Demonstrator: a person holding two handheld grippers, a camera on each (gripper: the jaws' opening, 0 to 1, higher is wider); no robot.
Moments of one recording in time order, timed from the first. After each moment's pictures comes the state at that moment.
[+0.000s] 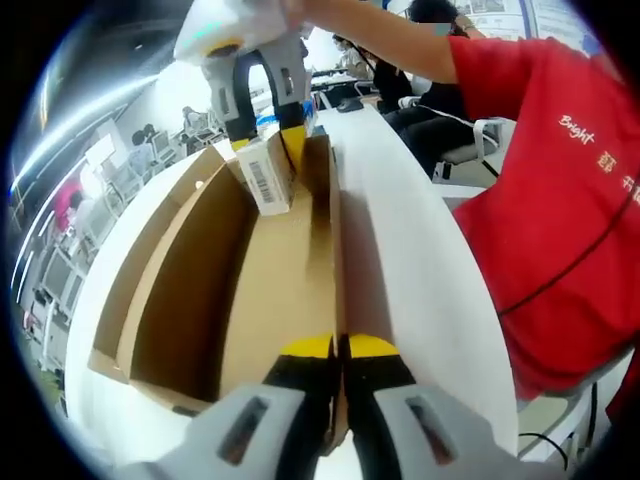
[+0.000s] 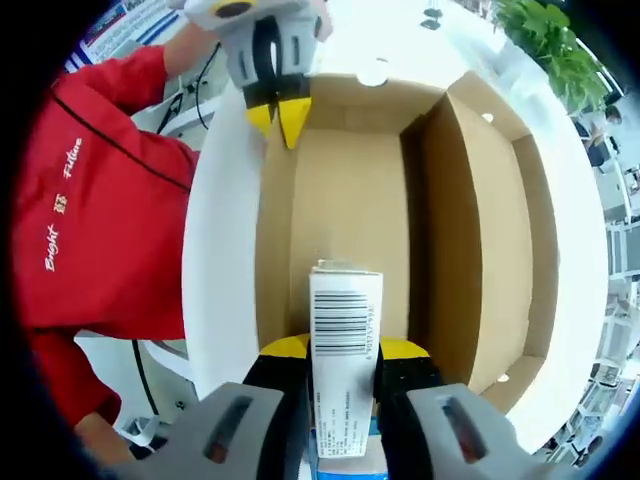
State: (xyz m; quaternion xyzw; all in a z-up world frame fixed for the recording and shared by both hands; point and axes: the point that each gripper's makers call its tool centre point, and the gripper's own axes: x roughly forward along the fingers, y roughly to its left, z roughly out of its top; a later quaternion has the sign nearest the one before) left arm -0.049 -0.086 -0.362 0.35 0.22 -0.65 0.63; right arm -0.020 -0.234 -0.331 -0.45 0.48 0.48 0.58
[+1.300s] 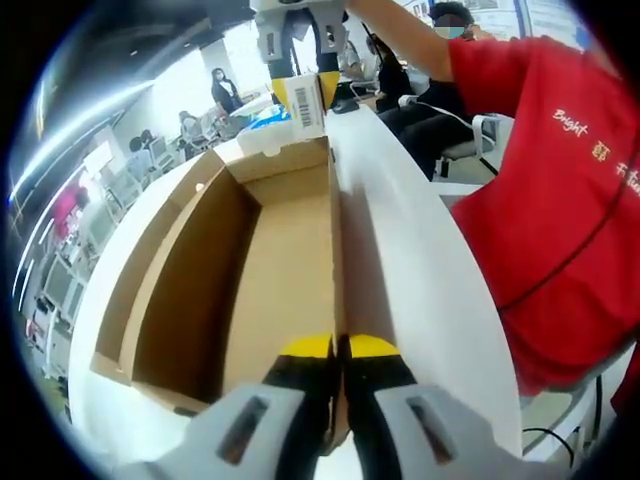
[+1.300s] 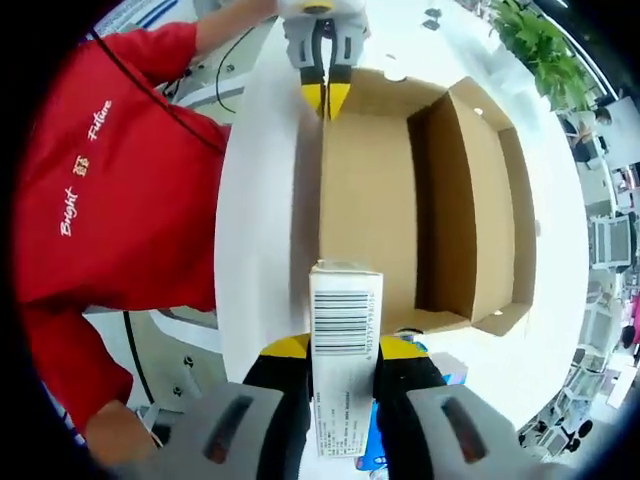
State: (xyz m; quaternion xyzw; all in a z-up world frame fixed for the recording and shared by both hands) left arm -0.045 -0.084 -0.364 0.36 0.21 -0.66 0.63; right arm -0.073 -0.290 -0.294 -0.48 0.49 0.44 0.58
